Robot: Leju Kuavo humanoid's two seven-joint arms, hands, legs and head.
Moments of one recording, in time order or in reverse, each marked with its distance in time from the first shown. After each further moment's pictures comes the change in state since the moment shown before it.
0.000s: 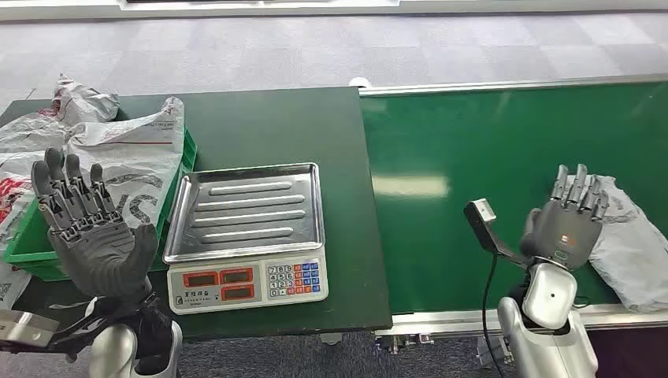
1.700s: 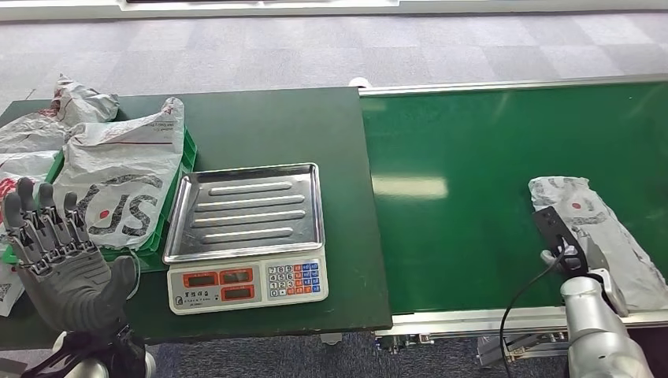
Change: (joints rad) left arm 0.133 0.074 0.026 -0.105 0.015 -0.007 -0.002; right arm -0.372 -0.091 -0.520 0.797 -0.441 0.364 -0.442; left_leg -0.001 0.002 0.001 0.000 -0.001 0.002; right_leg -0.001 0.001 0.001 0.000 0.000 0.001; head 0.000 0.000
